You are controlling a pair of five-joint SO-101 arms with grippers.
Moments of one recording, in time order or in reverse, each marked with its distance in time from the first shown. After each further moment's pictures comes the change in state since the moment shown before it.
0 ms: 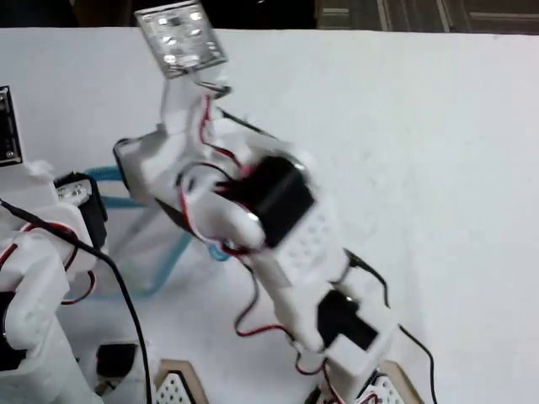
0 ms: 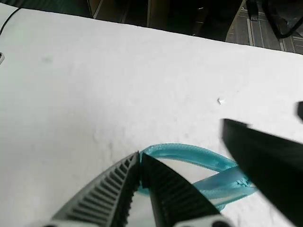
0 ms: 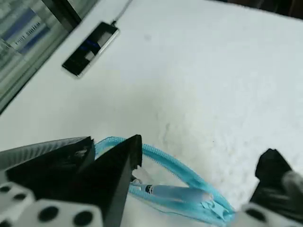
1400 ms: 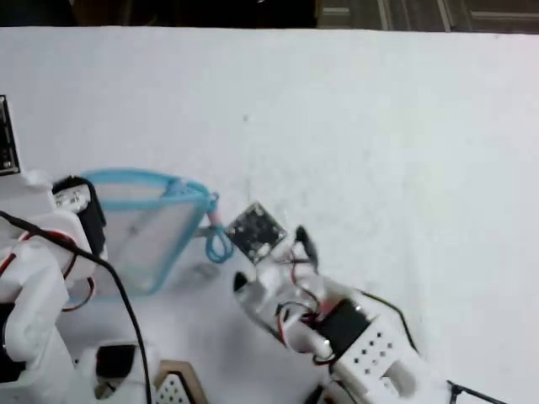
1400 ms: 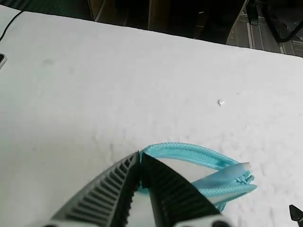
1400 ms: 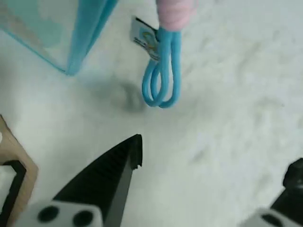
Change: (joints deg) left arm -0.2 -2.0 2.1 -0.4 0.0; right arm 3.0 -75.5 139.2 -49.9 19.4
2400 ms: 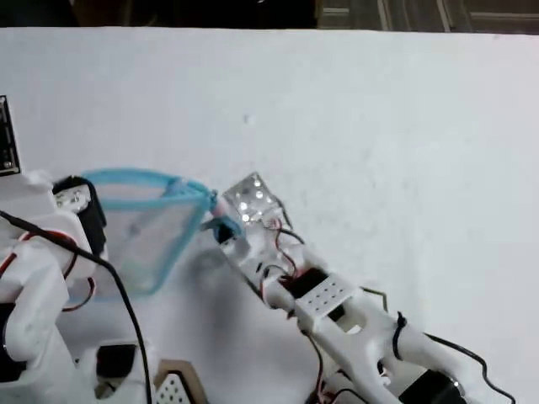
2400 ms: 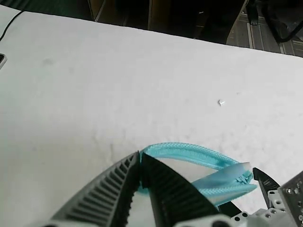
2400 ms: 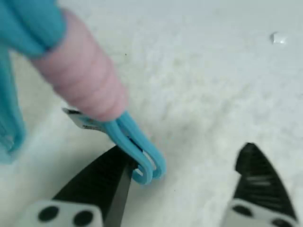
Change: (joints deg) left arm 0.0 0.0 0.0 0.0 0.0; right arm 8.1 36.9 1.0 -47.8 2.0
